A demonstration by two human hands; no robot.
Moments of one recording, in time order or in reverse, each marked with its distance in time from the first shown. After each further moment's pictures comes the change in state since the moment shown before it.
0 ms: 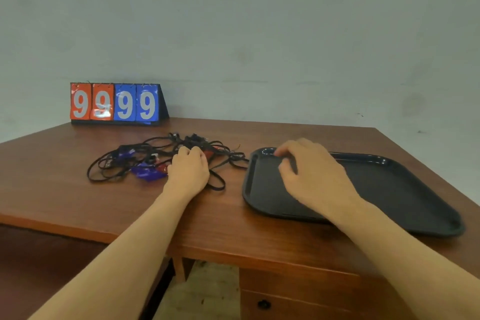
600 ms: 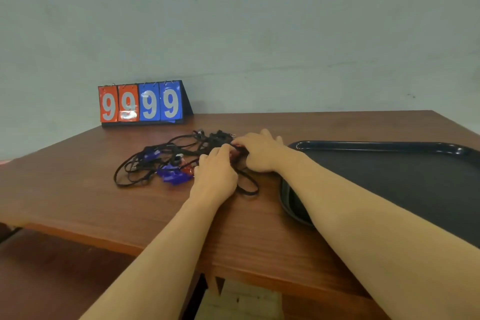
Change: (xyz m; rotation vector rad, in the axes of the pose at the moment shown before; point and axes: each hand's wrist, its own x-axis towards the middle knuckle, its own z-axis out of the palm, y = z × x) left_hand 0.000 0.000 -0.002 0.008 -0.073 0.043; right_hand 0.144 -0.053 0.127 0.014 -0.484 -0.160
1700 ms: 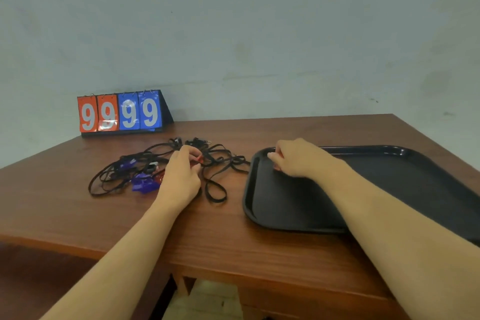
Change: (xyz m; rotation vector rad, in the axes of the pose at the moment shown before) left_hand -0.006 0.004 -0.012 -0.227 0.124 -0.019; right_hand -0.098 0.088 -0.046 -0.044 0.079 0.260
